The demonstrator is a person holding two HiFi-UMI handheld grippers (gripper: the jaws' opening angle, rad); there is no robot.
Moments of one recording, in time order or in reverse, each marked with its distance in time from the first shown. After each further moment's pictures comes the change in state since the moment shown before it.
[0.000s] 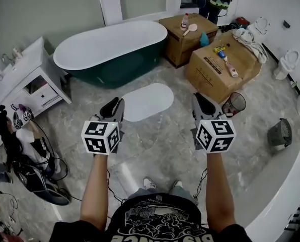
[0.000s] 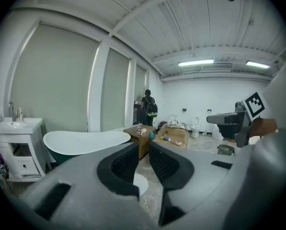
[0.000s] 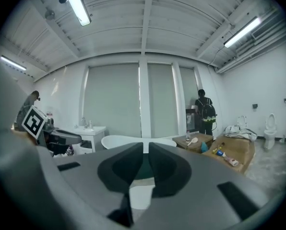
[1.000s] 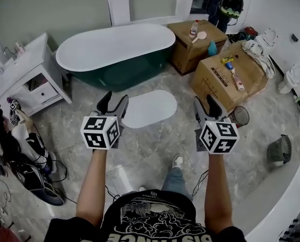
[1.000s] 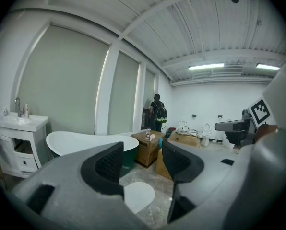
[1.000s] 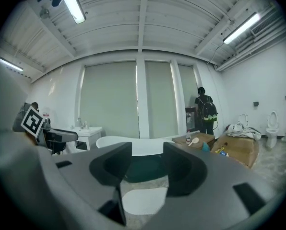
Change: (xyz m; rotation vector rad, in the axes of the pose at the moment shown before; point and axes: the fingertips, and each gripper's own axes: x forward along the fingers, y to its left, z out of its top) left arm 0.064 0.055 0.020 -0.058 -0.058 0.090; right arm 0.079 -0.038 0.004 0.019 0.005 -0.004
